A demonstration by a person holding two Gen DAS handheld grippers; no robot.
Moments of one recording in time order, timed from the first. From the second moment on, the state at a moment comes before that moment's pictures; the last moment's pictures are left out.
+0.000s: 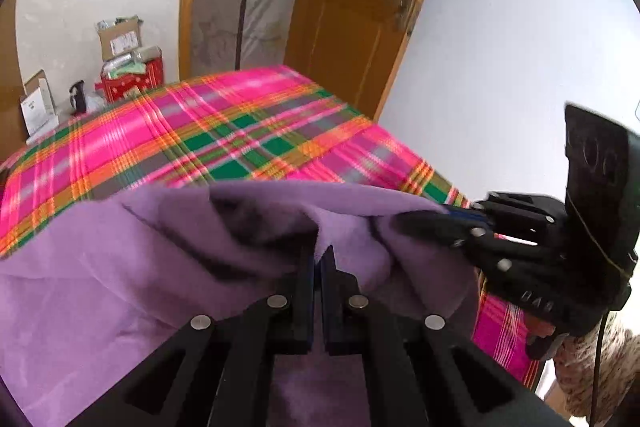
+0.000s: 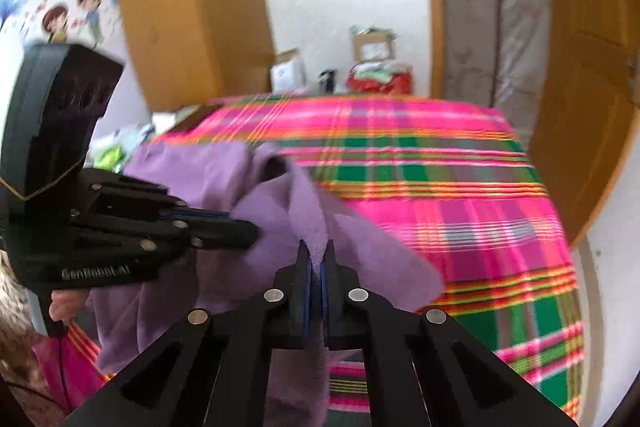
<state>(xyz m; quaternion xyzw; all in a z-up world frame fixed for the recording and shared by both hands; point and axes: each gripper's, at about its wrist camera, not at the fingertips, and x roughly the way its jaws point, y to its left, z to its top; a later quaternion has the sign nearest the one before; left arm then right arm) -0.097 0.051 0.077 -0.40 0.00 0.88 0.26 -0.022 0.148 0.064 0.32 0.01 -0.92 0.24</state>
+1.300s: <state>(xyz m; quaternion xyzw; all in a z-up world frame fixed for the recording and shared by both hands) -0.158 0.008 0.076 -0.38 -0.11 0.91 0.14 0.031 0.279 0.035 0.38 -0.08 -0.92 0.07</state>
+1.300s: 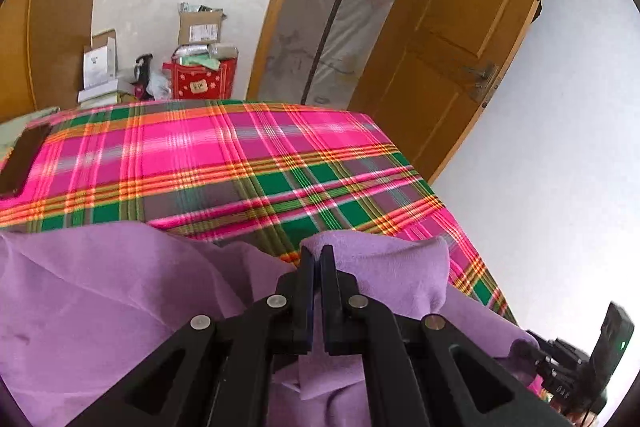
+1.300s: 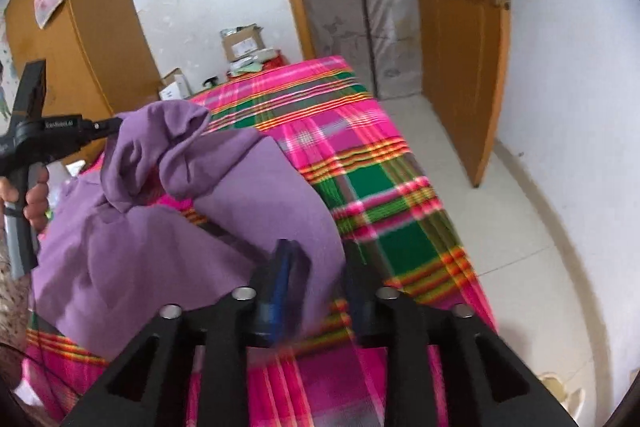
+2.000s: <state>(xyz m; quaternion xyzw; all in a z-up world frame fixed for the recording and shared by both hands) -0.196 -0.038 0.058 -0.43 -0.16 0.88 0.08 -0.094 0.240 0.017 0.47 -0.06 -0.87 0.15</state>
